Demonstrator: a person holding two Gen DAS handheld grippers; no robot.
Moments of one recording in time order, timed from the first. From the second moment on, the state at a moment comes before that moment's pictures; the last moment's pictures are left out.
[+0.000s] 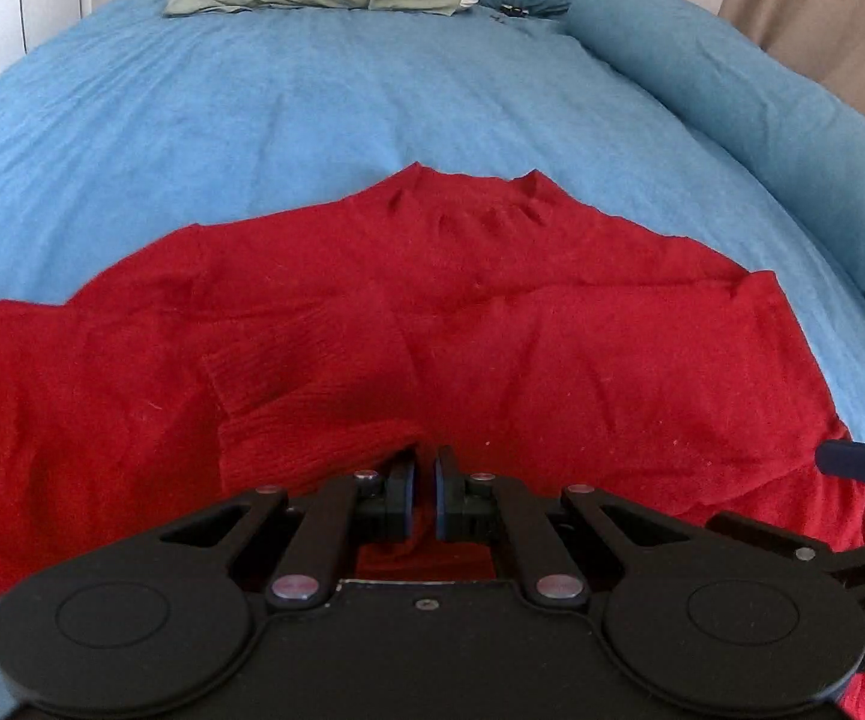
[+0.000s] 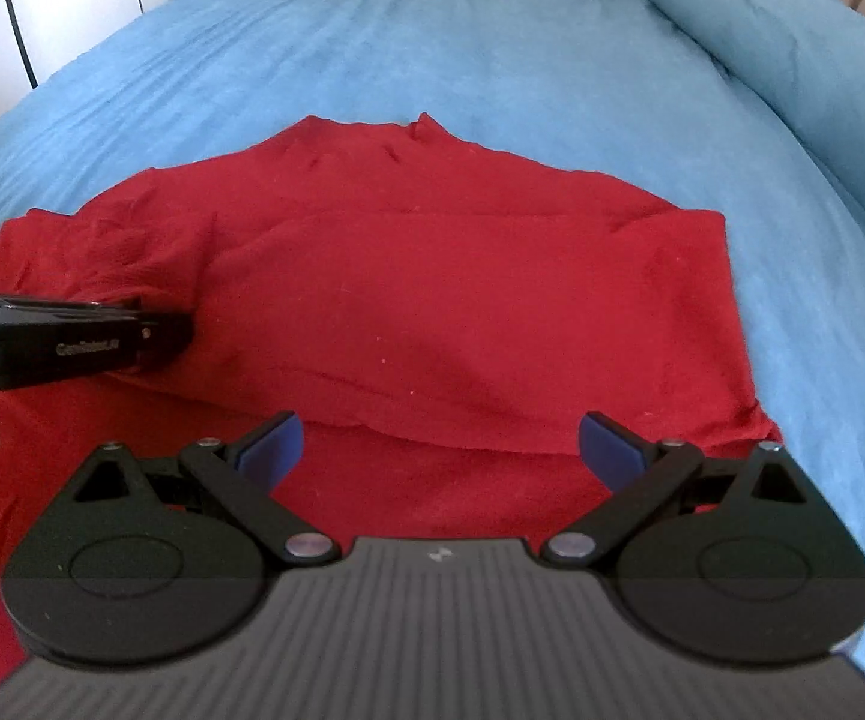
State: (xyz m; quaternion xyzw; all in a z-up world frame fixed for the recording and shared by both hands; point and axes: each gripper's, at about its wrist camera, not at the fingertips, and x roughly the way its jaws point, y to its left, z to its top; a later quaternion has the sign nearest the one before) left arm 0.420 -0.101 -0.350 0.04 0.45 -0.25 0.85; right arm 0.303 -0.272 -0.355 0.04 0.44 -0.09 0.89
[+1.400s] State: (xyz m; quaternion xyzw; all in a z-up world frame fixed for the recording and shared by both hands) left arm 0.405 0.072 -0.334 0.04 0.49 -0.09 0.87; right arm 0.406 -0.135 -0.311 -0.19 0.38 0.12 0.90
